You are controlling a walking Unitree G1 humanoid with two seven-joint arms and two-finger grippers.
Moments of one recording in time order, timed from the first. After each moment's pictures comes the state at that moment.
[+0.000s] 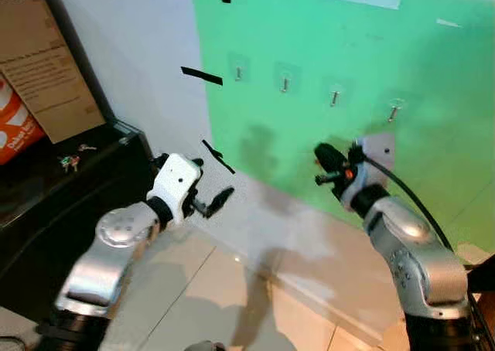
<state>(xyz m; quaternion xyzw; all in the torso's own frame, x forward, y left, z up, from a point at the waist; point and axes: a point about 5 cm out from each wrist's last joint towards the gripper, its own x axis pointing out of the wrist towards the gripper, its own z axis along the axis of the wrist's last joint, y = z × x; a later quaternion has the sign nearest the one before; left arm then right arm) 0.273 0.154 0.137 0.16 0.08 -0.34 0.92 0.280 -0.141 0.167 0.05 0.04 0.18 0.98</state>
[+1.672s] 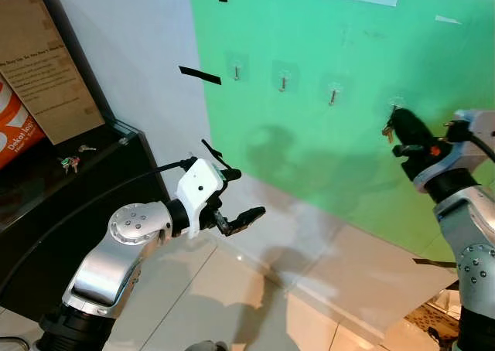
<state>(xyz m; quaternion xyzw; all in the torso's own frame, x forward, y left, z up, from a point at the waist) 0.263 0.122 0.147 0.13 0.07 -0.46 0.87 0.270 -0.218 0.206 0.07 -0.05 0.07 0.99</state>
